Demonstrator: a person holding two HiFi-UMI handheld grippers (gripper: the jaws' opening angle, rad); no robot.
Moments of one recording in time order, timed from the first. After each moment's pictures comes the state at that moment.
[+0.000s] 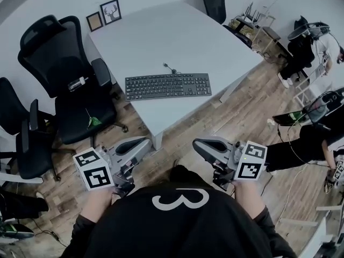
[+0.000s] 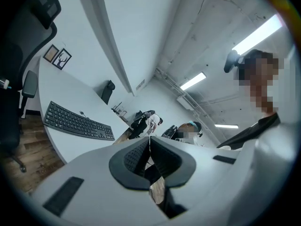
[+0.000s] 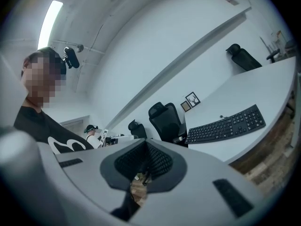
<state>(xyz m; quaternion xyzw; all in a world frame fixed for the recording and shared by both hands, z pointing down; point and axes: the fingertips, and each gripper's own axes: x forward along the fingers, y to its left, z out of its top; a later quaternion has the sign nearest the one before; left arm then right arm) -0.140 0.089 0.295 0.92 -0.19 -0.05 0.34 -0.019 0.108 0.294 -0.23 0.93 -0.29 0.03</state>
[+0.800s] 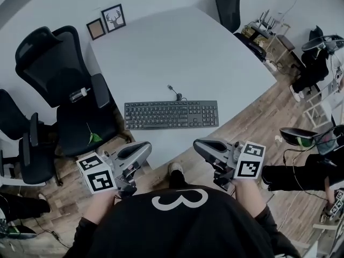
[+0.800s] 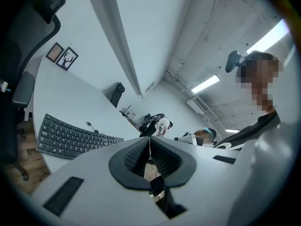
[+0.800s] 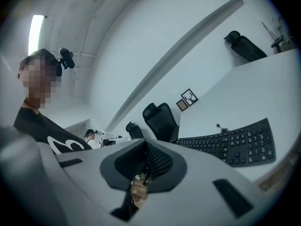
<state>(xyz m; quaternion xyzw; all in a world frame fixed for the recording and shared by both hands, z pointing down) -0.119 -0.052 0.307 0.90 -0.24 -0.05 0.36 0.008 -0.051 0.308 -0.20 0.92 -0.33 0.02</state>
